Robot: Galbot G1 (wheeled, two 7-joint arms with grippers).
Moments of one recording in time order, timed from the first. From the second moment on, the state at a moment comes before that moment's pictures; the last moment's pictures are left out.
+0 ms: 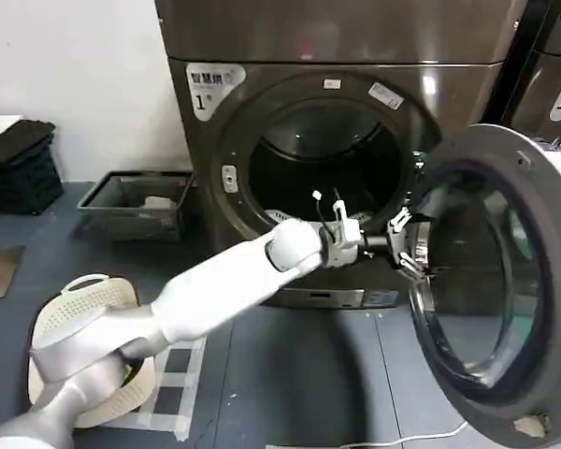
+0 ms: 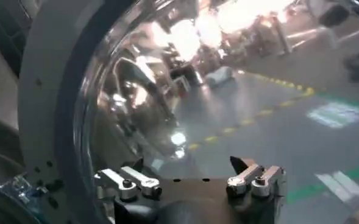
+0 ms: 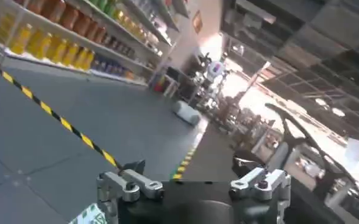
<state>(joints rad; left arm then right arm) -0.01 -1.35 0.67 -1.34 -0.52 -0.03 0.47 -2.19 1.35 2.06 1.43 0.57 -0.03 -0.06</state>
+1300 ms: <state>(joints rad) 0.05 -1.61 0.62 -1.09 -0.37 -0.14 0.41 -2.20 1.39 2.15 1.42 0.53 -0.25 0.19</state>
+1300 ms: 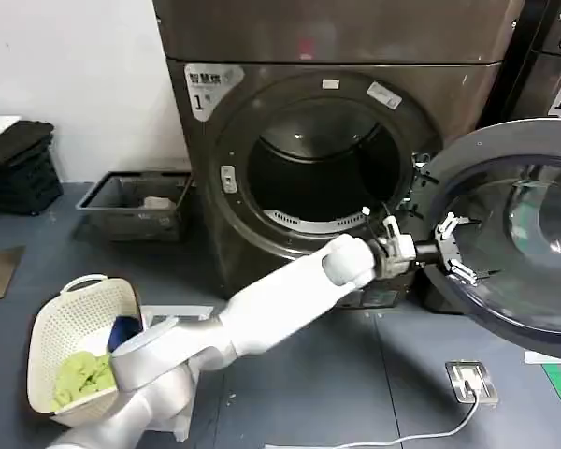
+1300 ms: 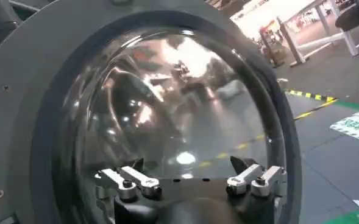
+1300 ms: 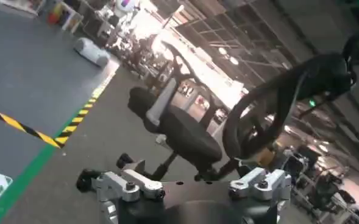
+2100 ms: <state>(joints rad) 0.18 -1.35 0.58 -1.58 -0.60 0.13 0.36 -2.18 1.38 2.14 1.48 0.59 -0.33 0.14</state>
